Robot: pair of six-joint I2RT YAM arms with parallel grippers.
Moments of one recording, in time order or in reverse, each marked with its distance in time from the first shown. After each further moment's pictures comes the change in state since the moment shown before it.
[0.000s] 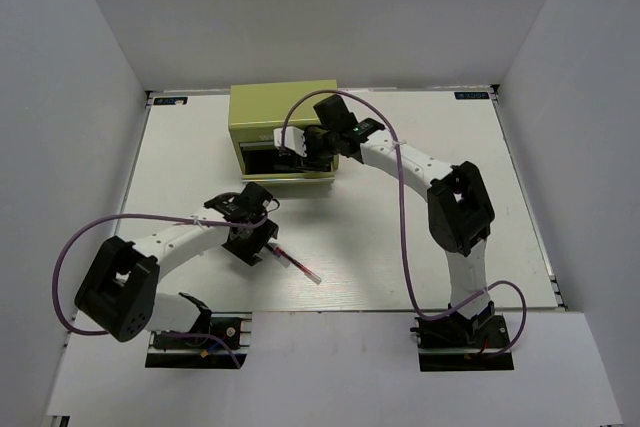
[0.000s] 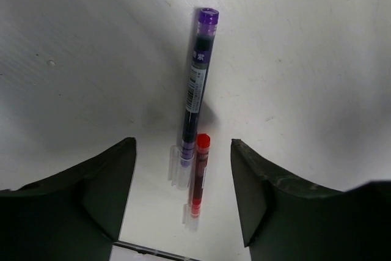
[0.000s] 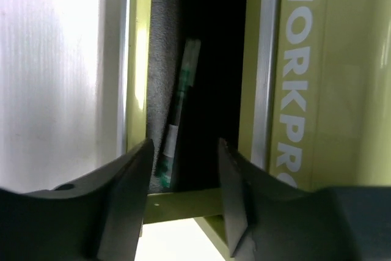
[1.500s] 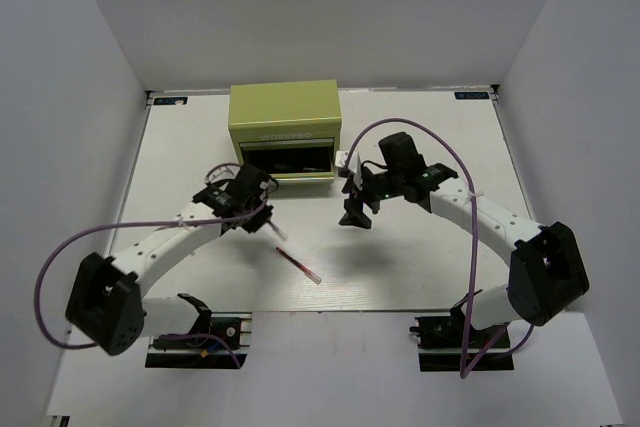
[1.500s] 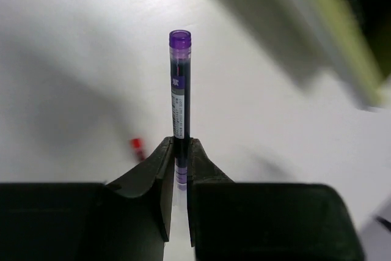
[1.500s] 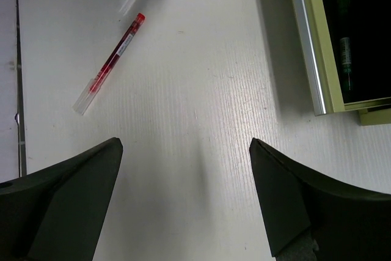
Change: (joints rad) left arm -0.005 -0.027 0.144 -0.031 -0.116 0.204; right arm -0.107 -0.606 -0.698 0.099 -0.283 0.405
